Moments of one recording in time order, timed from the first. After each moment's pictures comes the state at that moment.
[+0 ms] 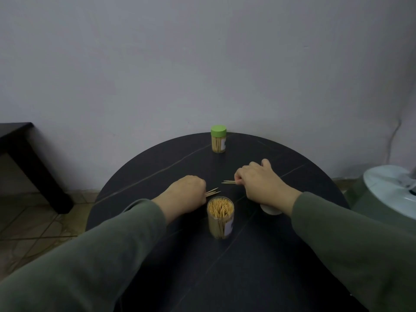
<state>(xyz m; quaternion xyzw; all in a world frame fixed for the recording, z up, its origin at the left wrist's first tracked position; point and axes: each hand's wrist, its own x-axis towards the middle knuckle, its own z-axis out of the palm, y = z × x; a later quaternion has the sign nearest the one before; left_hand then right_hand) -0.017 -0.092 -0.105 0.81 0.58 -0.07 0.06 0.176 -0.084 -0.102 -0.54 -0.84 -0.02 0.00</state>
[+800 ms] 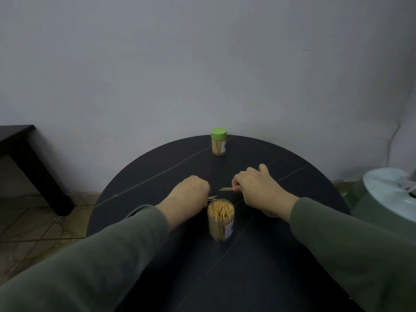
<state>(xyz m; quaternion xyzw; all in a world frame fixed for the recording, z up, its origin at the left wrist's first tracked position) -0.012 -0.094 -0.105 0.82 0.56 -0.06 0.03 0.173 -0.088 -0.108 -0.52 -0.85 -0.02 0.01</state>
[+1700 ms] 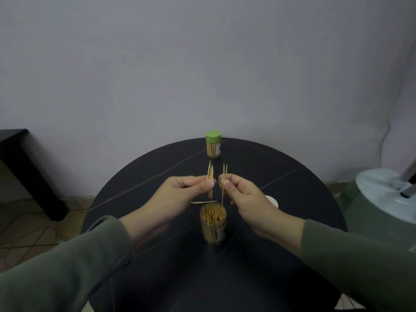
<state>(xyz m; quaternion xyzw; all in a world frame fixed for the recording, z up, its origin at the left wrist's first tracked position) -0.022 -0.158 -0.071 0.59 0.50 0.39 0.49 0.152 -0.151 -0.097 -0.43 -0.62 0.50 0.42</state>
